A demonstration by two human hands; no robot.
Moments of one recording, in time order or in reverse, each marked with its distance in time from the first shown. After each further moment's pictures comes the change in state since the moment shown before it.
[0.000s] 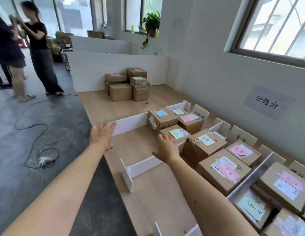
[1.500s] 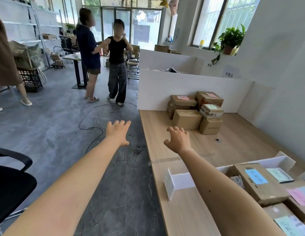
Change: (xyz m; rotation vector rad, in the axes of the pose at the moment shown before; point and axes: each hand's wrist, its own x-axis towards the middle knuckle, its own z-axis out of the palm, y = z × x) left_hand 0.246 -0.328 0.071 0.021 -0.110 -0.259; right_hand 0.394 -0.292 0.036 -0.012 0.040 -0.321
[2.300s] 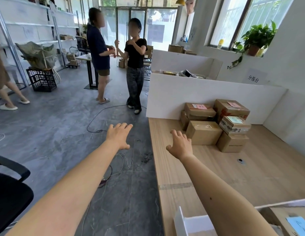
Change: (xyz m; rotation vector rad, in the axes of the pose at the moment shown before) left_hand 0.143 -0.039 0.043 -0.004 -0.006 -0.026; right_hand 0.160 0.007 0.057 0.049 -0.025 -0.012
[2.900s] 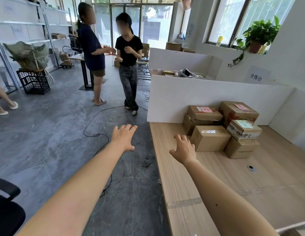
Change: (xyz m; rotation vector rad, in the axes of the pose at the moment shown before) left_hand 0.090 -0.022 0.021 -0.031 0.001 0.048; right_hand 0.076 -0.008 0.030 0.088 -0.019 0.098
